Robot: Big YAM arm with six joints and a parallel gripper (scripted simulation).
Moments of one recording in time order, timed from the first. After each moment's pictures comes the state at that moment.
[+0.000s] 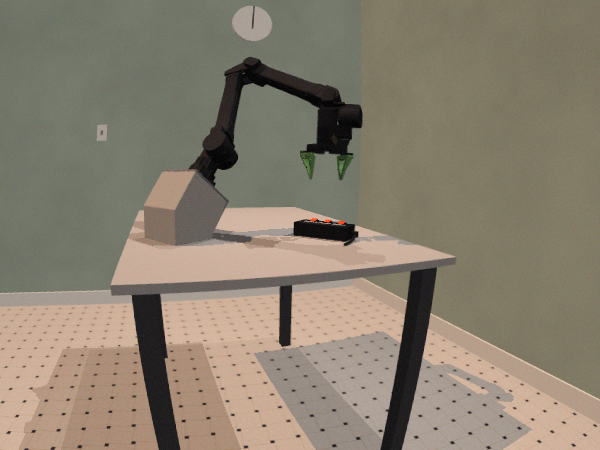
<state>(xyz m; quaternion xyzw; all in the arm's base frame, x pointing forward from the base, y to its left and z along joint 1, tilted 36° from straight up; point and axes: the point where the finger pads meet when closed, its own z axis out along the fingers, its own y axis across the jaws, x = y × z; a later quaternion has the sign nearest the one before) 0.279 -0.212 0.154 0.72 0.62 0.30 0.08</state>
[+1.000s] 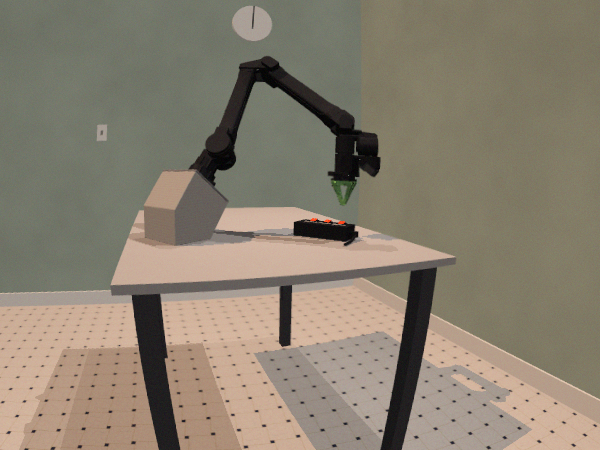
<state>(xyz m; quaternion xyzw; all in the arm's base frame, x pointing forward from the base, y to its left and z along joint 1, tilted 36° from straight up) 0.375 -0.196 0.127 0.47 0.83 0.25 0.18</state>
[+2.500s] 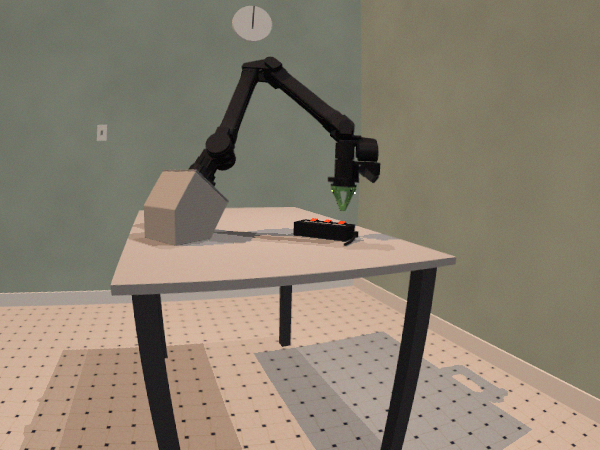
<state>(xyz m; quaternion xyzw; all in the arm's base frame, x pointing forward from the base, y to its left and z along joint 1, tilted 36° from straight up) 0.383 -0.192 0.113 0.46 0.83 0.25 0.18</state>
